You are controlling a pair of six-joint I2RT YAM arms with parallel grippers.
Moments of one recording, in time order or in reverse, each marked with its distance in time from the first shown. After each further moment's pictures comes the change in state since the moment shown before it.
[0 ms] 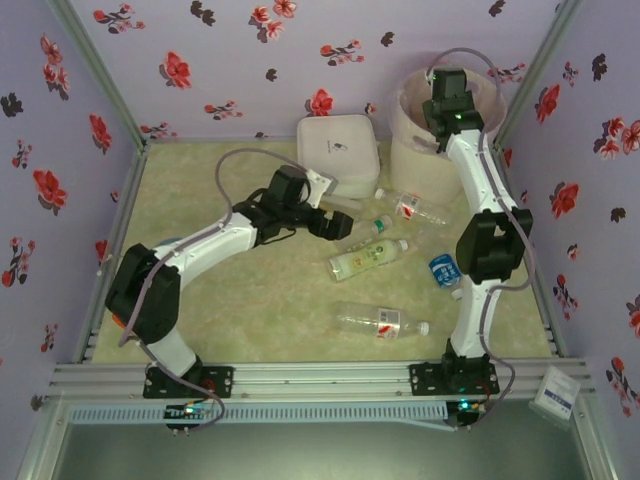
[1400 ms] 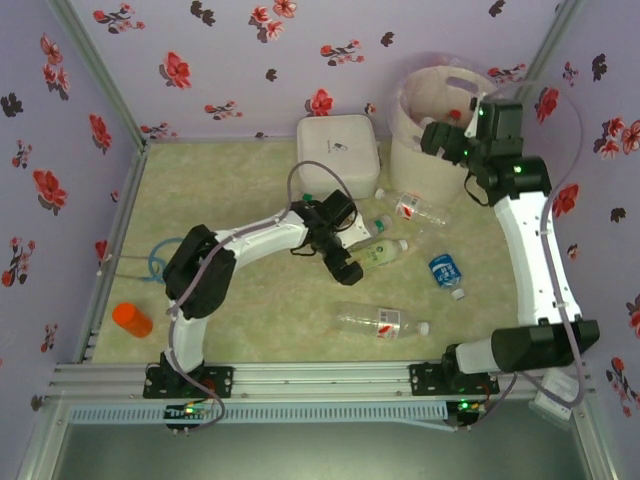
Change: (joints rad) left arm -0.157 0.326 0.269 -0.486 -0.086 0.428; right arm -0.012 -0.707 -0.476 -0.249 -0.440 0.598
